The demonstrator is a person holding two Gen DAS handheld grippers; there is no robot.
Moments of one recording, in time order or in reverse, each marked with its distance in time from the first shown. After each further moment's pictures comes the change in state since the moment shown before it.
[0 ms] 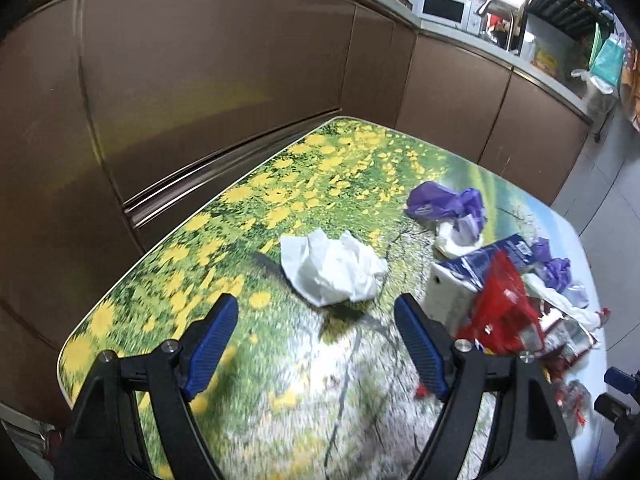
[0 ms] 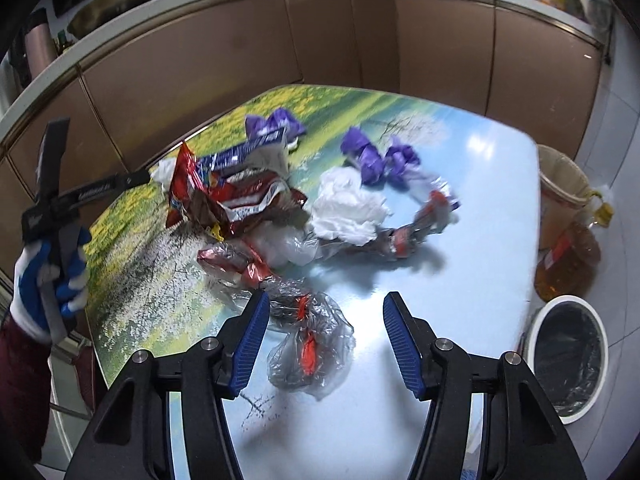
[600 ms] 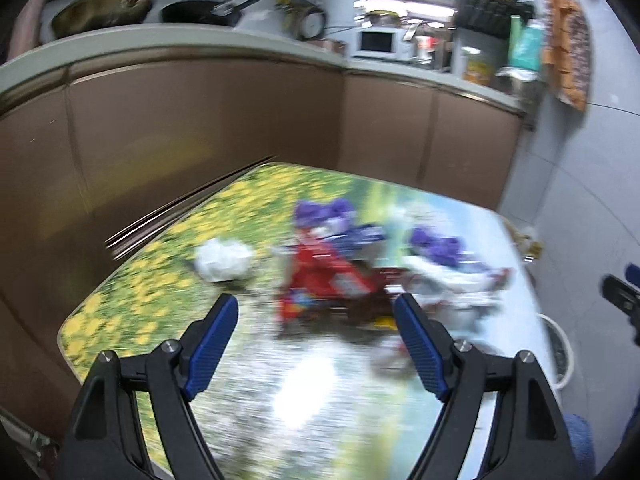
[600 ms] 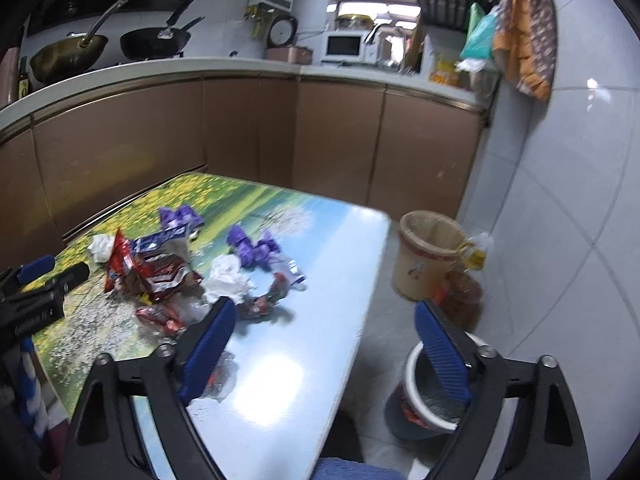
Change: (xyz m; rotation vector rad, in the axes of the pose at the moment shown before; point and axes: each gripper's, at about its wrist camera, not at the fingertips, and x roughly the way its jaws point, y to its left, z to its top) left arm -0.105 -0.083 -0.054 0.103 -0.178 -0.058; right arm -0.121 -0.022 -0.009 0.056 -0.288 -0.383
